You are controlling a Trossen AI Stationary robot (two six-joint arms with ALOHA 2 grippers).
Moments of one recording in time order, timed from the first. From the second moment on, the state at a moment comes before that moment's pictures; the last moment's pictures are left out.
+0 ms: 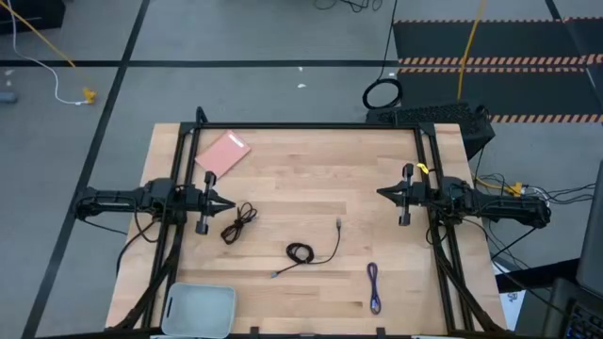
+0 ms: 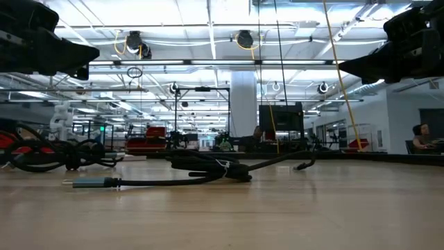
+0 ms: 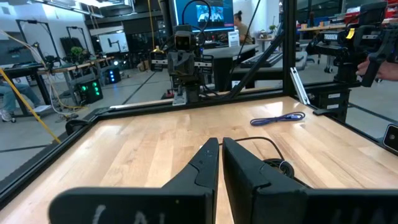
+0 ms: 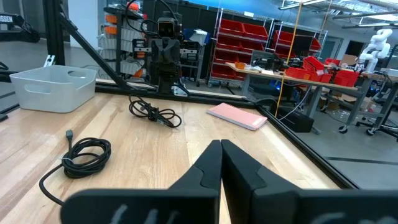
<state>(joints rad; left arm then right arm) -0.02 0.01 0.01 0.02 0.08 0.13 -0.08 0.03 0.01 0.02 0.05 -0.15</state>
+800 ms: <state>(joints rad) -0.02 0.01 0.01 0.03 0.08 0.08 -0.08 0.03 0.02 0.02 0.05 -0.15</state>
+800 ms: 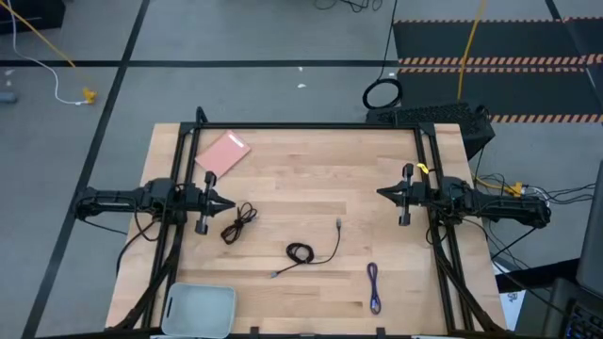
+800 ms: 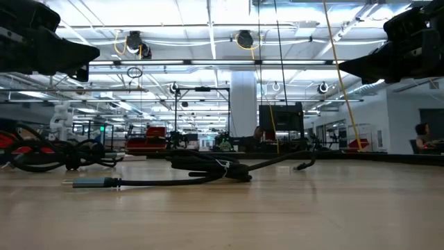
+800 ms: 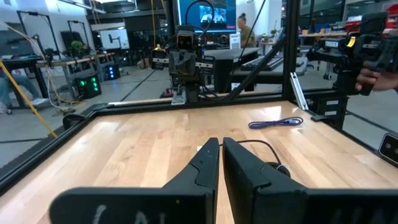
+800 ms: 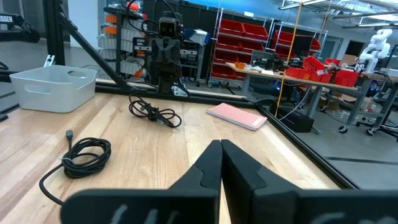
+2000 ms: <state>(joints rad) -0.02 0.36 0.91 -0.49 0.08 0.04 -0.08 0.03 0.01 0.02 0.05 -0.15</state>
